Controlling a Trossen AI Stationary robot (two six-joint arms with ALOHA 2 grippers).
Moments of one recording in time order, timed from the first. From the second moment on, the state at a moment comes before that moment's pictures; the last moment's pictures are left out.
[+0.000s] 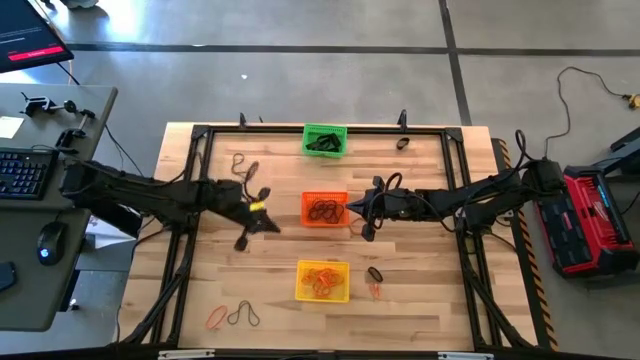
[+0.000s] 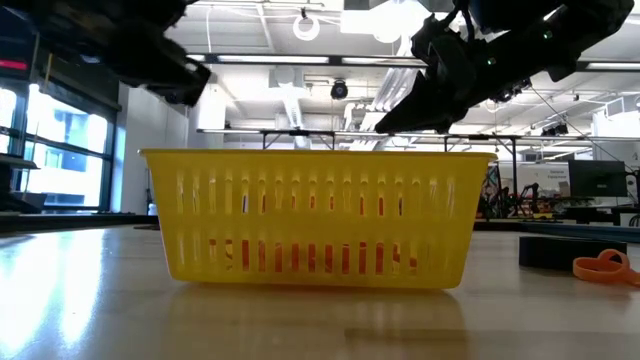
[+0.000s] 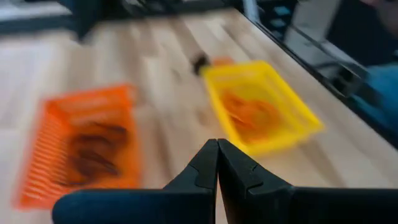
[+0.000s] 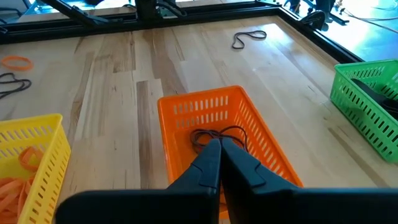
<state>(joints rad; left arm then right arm) -0.04 0.98 0.47 0.05 0.24 0.13 0.07 1.37 0.59 0.34 0.26 0.13</state>
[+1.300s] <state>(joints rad) -0.97 1.18 0.47 -0.32 0.20 -1.36 0.07 1.37 0.59 0.29 0.26 0.13</state>
